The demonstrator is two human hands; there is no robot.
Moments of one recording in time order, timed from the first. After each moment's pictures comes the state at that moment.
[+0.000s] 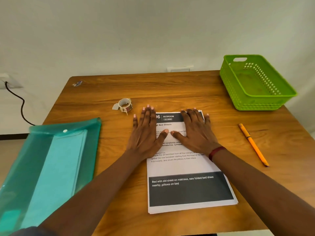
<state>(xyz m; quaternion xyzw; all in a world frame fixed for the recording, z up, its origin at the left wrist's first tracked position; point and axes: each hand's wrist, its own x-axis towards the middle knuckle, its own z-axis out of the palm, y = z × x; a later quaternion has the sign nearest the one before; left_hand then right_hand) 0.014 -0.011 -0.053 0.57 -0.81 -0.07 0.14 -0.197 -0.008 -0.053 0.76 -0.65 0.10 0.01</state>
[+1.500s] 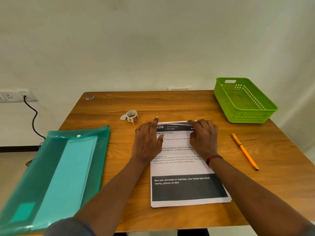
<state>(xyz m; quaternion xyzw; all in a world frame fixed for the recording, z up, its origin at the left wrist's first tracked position) 0.017 0.005 -0.047 0.51 -0.78 0.06 0.36 -0.206 0.008 -0.041 0.69 -0.62 0.33 0.16</state>
